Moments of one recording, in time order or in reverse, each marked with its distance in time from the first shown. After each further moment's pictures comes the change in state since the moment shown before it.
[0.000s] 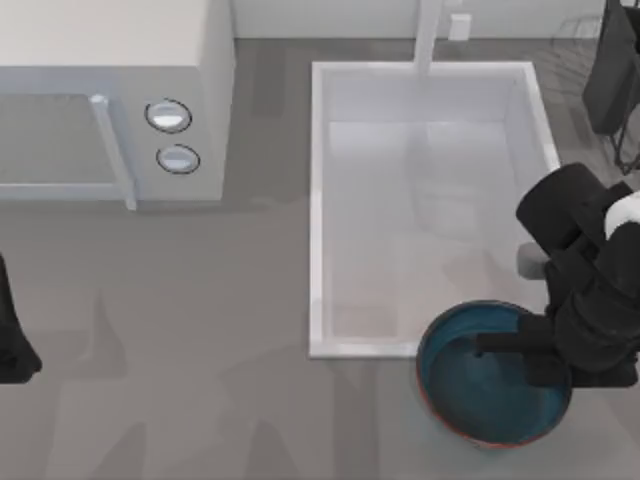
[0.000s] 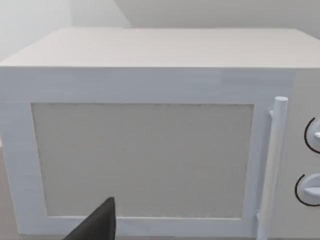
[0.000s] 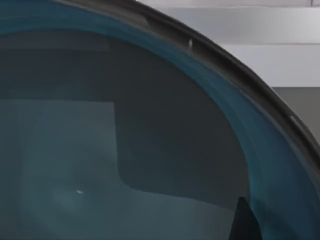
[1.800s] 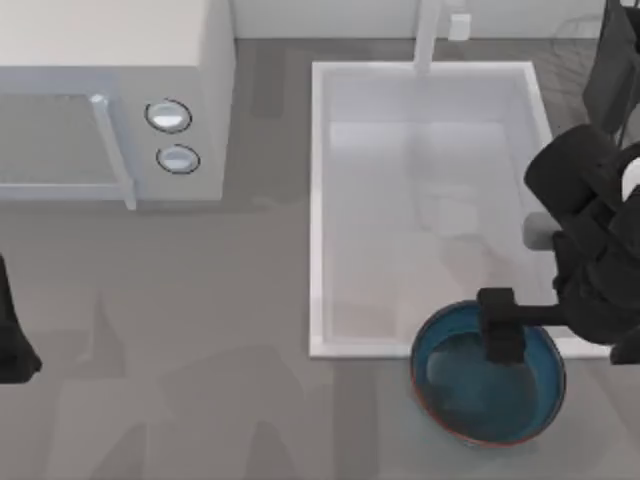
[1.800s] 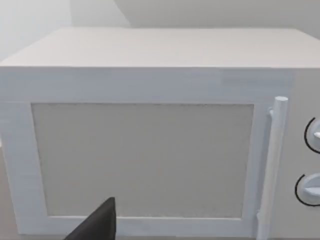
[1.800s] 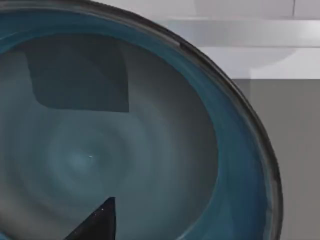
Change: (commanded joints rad) left arm 0.000 0.000 0.000 0.000 0.000 0.000; right arm 0.000 -0.057 0.089 -0.137 0.002 -0.001
